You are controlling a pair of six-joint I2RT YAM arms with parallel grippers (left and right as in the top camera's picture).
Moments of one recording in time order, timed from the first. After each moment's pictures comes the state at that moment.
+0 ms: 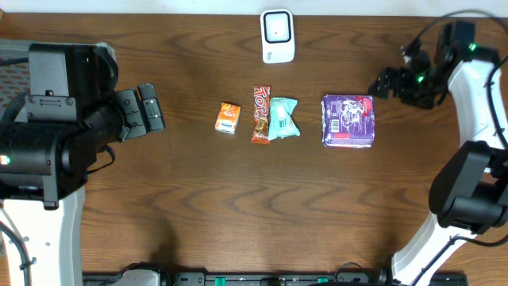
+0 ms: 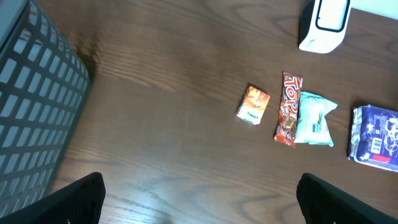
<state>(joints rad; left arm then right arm) -0.07 1.33 1.90 -1.49 -0.04 -0.27 -0.21 2.01 1.67 -1.02 -0.44 -0.07</state>
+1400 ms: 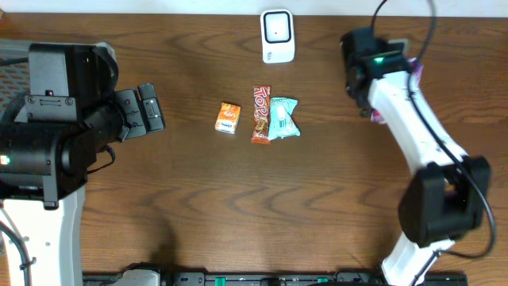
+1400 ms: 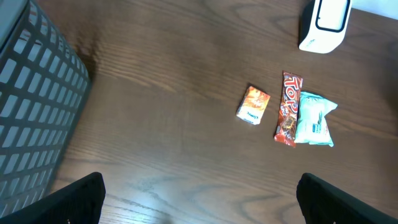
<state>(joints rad) -0.07 1.33 1.90 -1.49 -0.04 -0.27 0.23 1.93 1.59 -1.04 0.85 0.38</state>
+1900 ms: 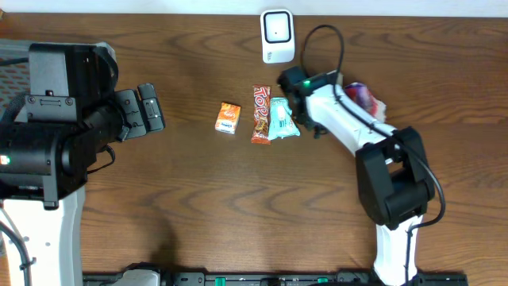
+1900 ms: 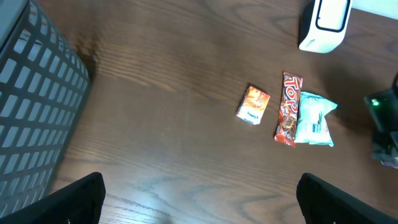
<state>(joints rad) -0.07 1.33 1.90 -1.49 -0.04 -0.27 0.47 2.12 1.60 -1.10 0.80 0.41</state>
